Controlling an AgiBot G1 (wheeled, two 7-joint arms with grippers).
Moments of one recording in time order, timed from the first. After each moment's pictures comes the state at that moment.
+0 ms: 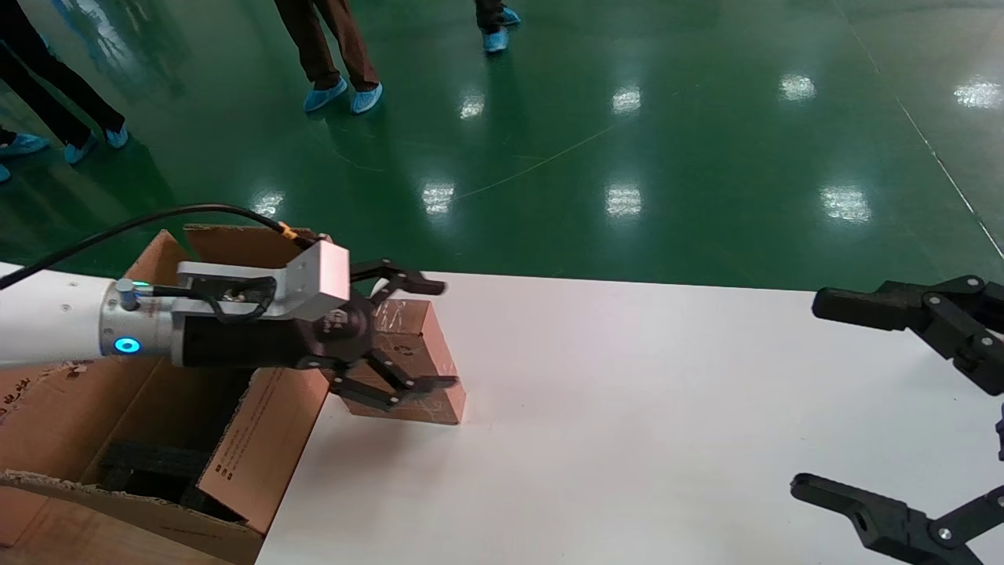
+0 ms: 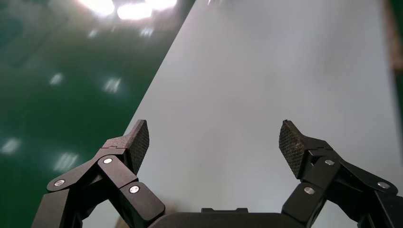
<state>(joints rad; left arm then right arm) -1.23 0.58 0.39 -0.92 1.17 1.47 0.09 1.08 -0.61 -0.28 1.28 -0.73 -1.50 0.19</state>
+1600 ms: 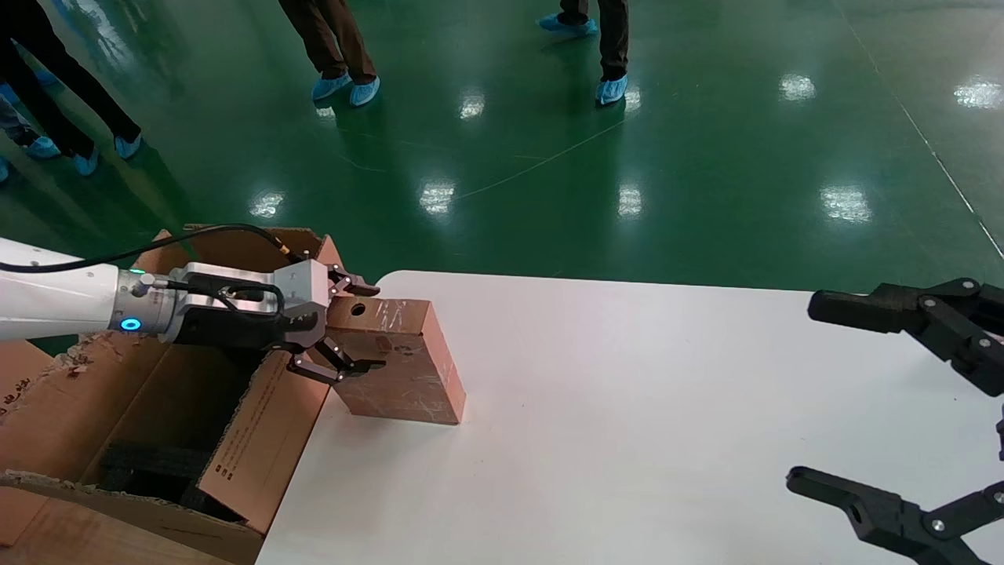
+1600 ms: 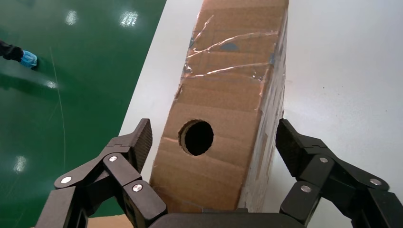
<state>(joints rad) -1.60 0.73 0.54 -0.21 1.54 1.46 0.60 1.08 -0.61 -0.29 1.28 -0.73 -1.49 0.18</state>
